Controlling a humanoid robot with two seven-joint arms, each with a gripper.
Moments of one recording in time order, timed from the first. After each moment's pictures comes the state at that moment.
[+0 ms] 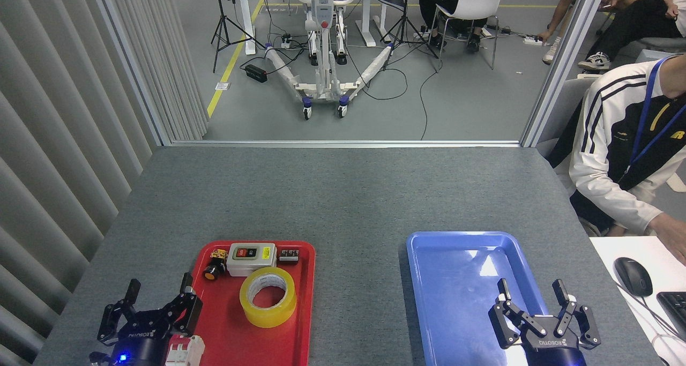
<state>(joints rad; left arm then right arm) 0.09 0.08 0.16 -1.60 -1.32 -0.09 0.12 0.18 -0.08 -0.11 -1.70 1.38 -0.09 -0.12</state>
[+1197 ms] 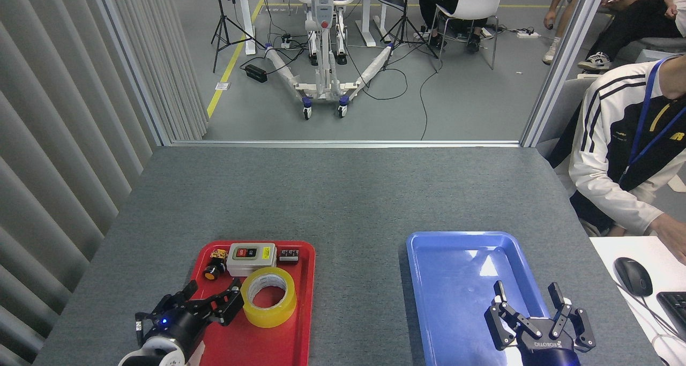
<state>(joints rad) -0.06 0.07 0.08 -1.53 -1.20 -0.17 -0.45 0.19 -0.06 -0.11 -1.70 1.39 -0.08 -0.11</state>
